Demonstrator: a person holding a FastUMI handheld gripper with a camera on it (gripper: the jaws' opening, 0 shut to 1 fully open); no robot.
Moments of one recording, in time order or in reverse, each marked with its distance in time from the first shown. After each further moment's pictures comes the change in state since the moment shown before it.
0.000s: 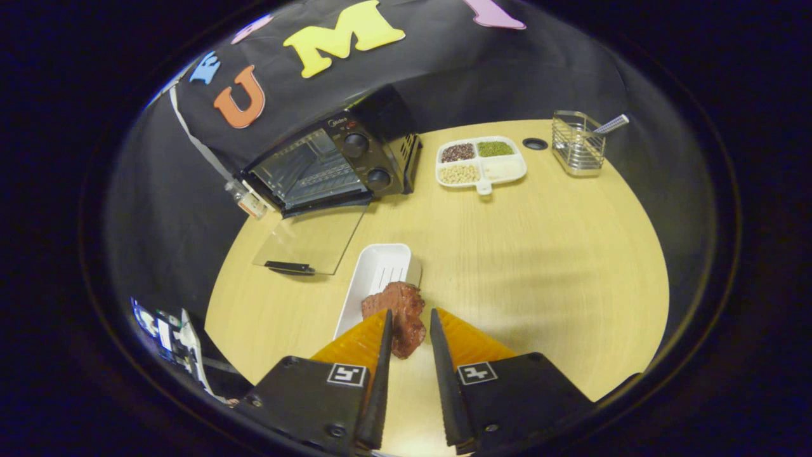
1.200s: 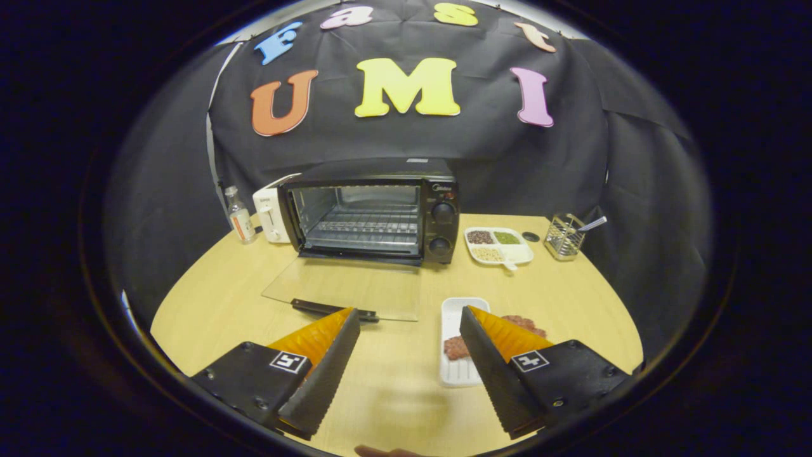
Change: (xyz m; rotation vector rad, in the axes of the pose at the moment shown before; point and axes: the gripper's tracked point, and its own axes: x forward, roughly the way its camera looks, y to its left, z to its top) arm -0.019 0.134 0.016 -0.232 -0.442 -0.320
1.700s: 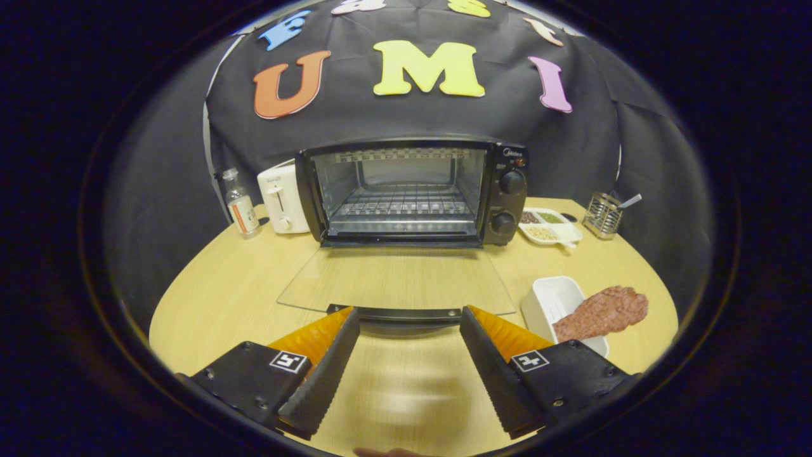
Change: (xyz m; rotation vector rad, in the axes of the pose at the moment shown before) arm 0.072 0.108 -0.038 0.028 0.013 -0.004
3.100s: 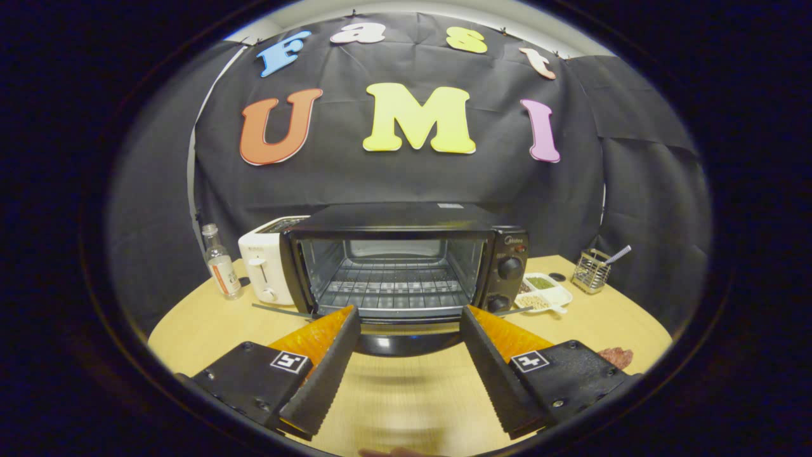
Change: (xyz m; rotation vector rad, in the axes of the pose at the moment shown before) arm 0.038 0.024 0.079 0.050 -0.248 -0.087
